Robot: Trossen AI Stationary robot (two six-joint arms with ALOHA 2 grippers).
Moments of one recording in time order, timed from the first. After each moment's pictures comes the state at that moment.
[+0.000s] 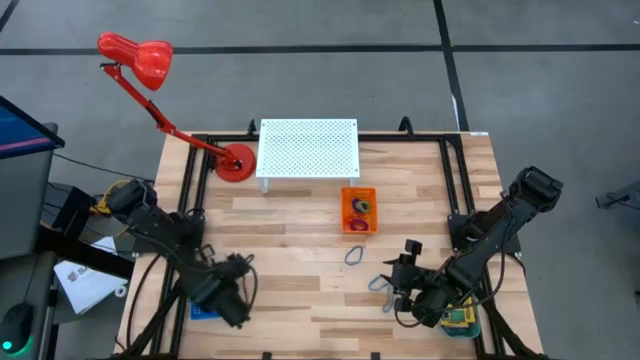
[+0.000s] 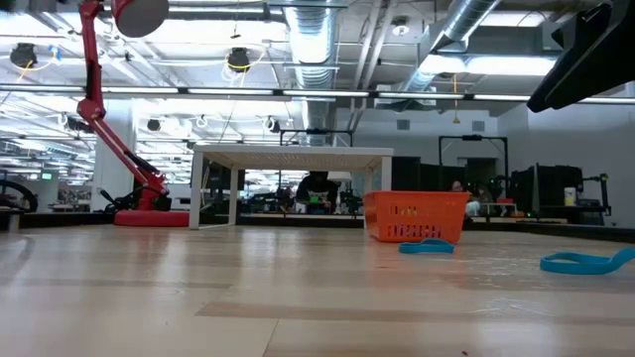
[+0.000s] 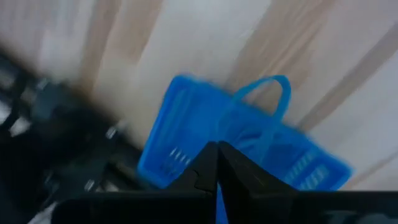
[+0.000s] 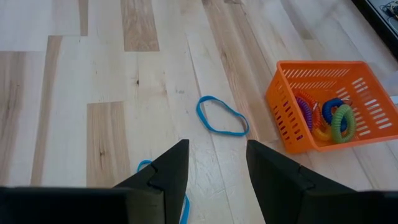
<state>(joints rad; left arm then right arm) -0.77 1.65 1.29 -1.44 -0.09 -1.31 0.82 1.49 0.90 -0.61 0.81 0.79</state>
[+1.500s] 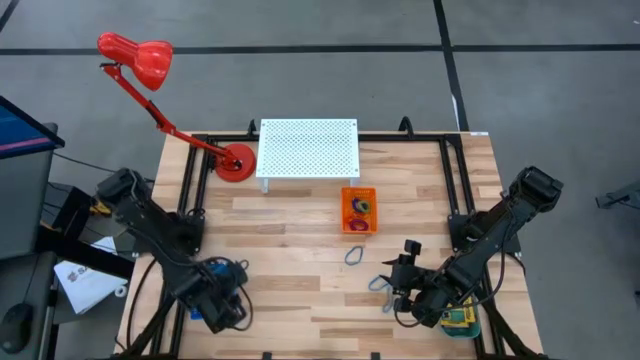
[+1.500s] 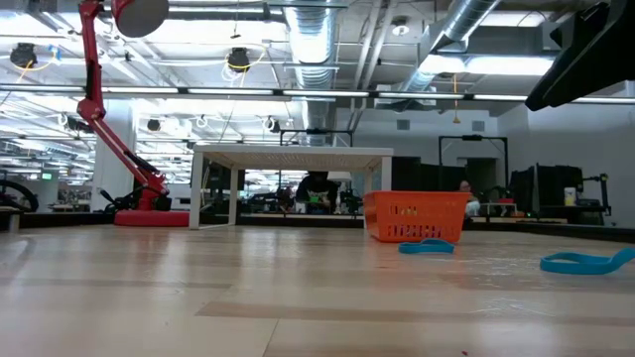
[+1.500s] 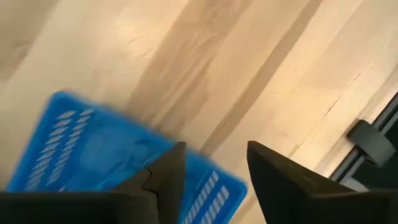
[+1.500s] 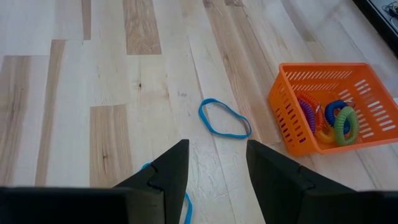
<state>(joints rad) -0.87 1.49 1.06 -0.98 -0.20 -1.48 0.82 1.49 0.90 -0.60 0.81 0.79</state>
